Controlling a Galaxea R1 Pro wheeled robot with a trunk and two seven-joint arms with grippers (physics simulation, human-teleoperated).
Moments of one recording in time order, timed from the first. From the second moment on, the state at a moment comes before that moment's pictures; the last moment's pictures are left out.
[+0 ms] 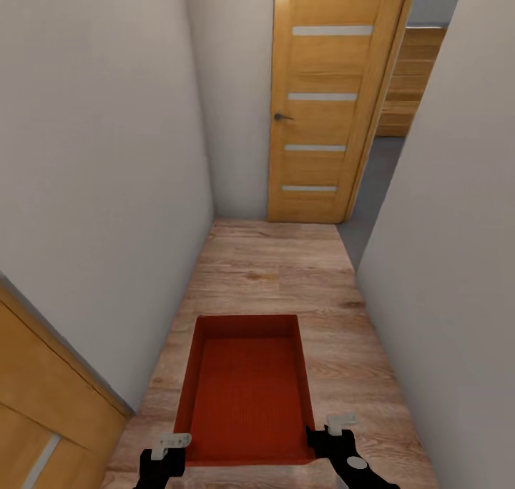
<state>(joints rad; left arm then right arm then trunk) -0.30 -0.02 0.02 -0.40 0.00 -0.37 -0.02 -0.50 0.08 0.04 -0.19 0.01 -0.19 -0.07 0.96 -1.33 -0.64</state>
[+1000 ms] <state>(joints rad) -0.30 -0.02 0.02 -0.40 0.00 -0.37 -0.02 -0.50 0.07 0.04 -0.19 0.01 -0.19 -0.07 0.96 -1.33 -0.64</state>
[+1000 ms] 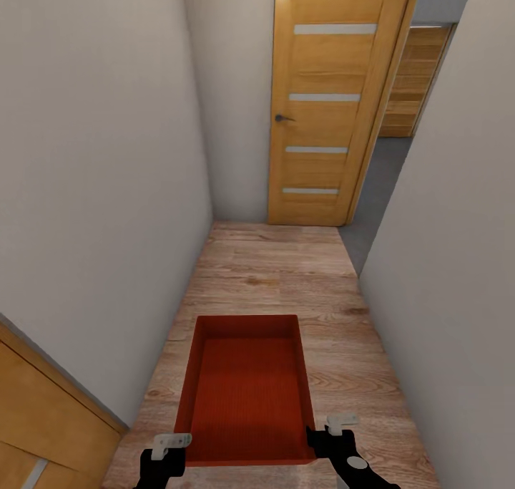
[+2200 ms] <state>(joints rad) -0.30 -0.02 0.02 -0.40 0.00 -0.37 -0.02 -0.50 0.08 0.04 -0.19 0.01 -0.19 -0.07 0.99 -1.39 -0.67</state>
